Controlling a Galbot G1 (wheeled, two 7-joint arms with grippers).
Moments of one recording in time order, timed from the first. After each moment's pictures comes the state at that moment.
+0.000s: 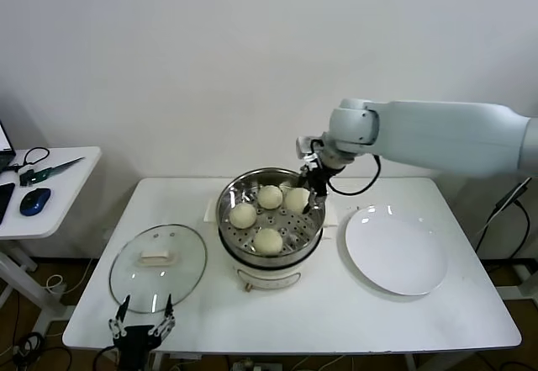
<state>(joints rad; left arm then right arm) 1.83 -1.48 -0.61 -2.07 0.01 0.04 -0.13 0.80 1.07 -1.63 1.39 0.76 -0.44 -0.80</state>
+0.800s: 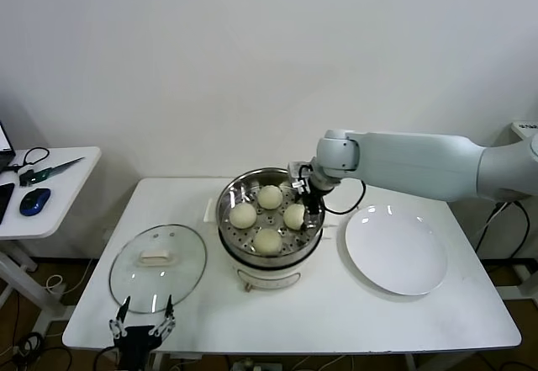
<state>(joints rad) 1.83 -1.49 -0.61 -2.08 0.00 0.06 -0.12 0.66 1.09 -1.57 1.33 0.68 -0.44 -0.79</state>
